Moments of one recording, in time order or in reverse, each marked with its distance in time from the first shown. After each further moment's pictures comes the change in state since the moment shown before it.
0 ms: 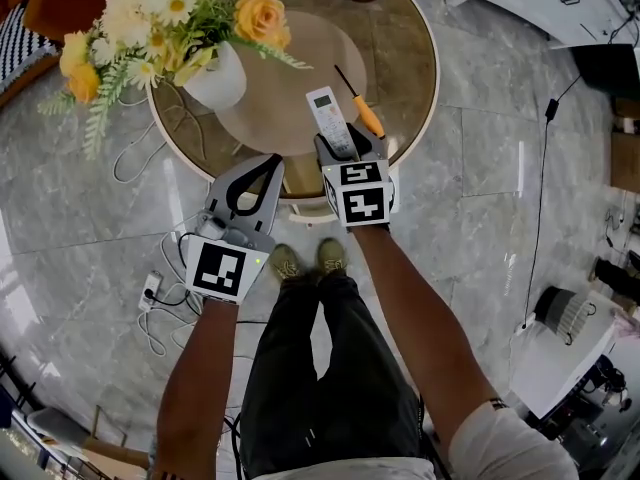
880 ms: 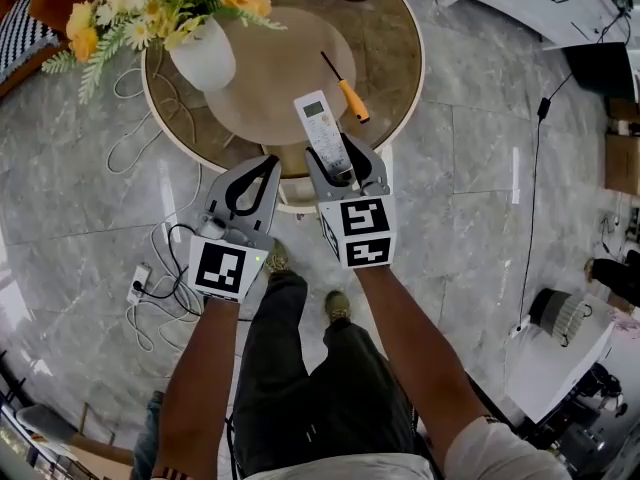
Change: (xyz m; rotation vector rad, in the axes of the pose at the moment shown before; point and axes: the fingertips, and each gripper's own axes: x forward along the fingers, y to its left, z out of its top) left arm -0.019 -0.045 -0.007 -0.005 -0.021 0.042; right arm -0.101 0.028 0.010 -0.045 -0.198 0.044
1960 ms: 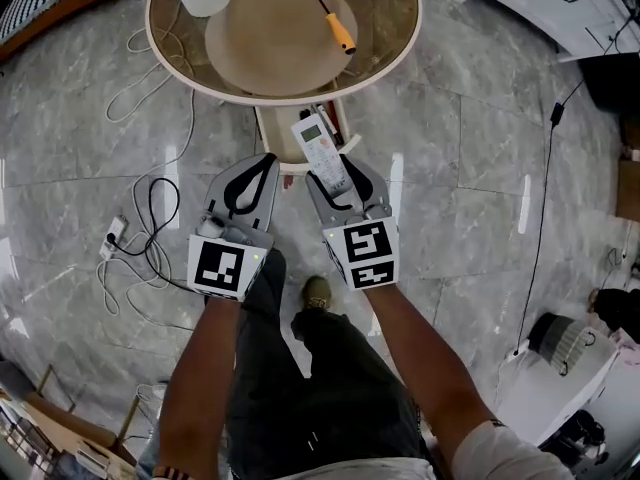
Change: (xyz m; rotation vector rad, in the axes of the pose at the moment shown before) left arm -0.066 -0.135 -0.079 0.022 -0.041 0.152; right arm -0.126 0.024 -0.149 -0.105 -0.025 0.173
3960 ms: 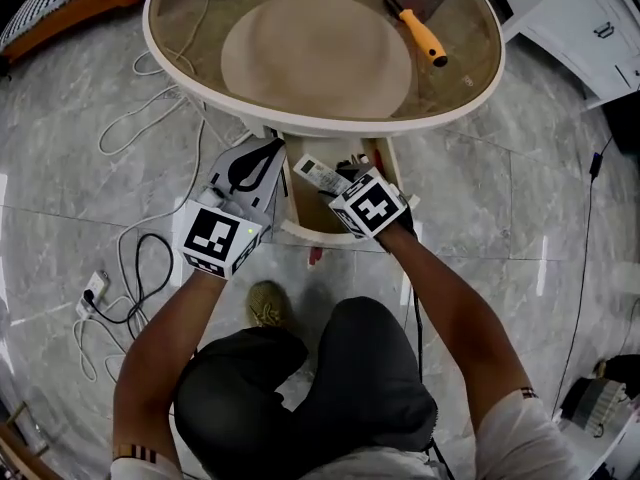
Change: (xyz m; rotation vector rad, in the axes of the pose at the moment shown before) left arm 0.108 0.131 -0.191 0.139 -0.119 -0.065; right arm 0.294 -0.027 -0.212 -0.281 0.407 0.306
